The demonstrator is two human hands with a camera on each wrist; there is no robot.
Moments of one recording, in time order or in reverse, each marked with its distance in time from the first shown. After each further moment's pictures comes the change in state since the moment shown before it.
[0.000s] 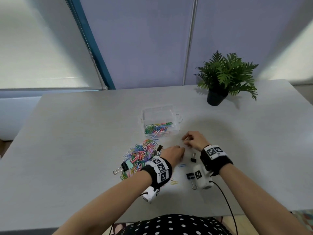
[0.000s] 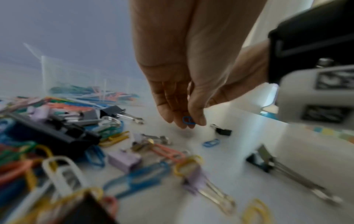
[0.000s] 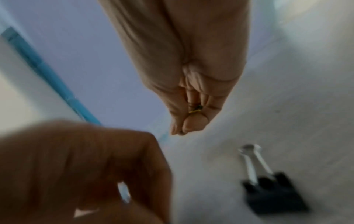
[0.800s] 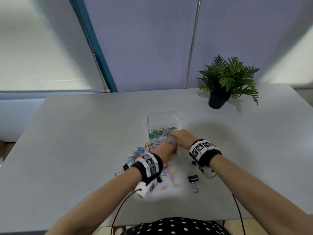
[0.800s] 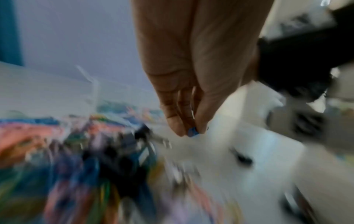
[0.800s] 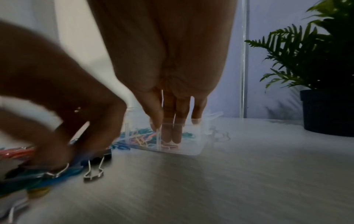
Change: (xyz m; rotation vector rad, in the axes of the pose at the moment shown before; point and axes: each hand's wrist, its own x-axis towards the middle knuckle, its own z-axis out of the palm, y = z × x) left_hand -0.008 -0.032 -0.024 -0.073 0.082 0.083; right_hand 0.013 -0.044 0.019 -0.640 -0.142 -0.405
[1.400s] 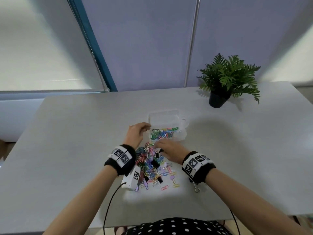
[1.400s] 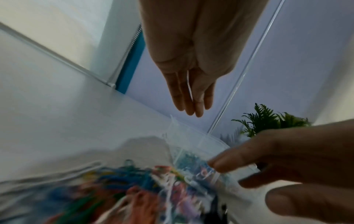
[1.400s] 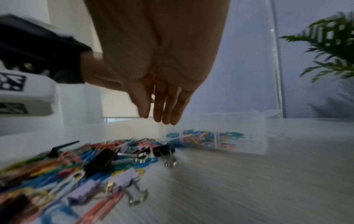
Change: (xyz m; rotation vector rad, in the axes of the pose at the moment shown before) left_hand -0.024 -0.079 -0.041 -0.369 0.525 -0.218; right_hand -0.017 -0.041 0.027 0.056 -0.019 -0.274
